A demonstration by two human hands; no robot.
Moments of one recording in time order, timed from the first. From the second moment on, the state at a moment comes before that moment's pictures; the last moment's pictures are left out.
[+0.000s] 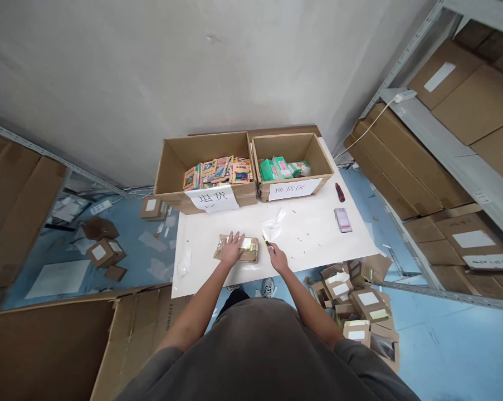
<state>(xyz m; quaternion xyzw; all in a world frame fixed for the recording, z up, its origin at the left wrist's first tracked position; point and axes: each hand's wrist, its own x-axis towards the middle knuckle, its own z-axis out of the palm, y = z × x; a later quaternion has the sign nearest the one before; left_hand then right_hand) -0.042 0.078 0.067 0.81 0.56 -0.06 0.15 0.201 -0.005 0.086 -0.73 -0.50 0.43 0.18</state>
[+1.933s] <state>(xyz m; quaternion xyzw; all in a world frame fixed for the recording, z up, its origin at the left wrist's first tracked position) -0.073 0.017 0.082 0.89 0.41 0.00 0.21 0.156 -0.009 0.037 -0.78 -0.42 0.42 0.20</state>
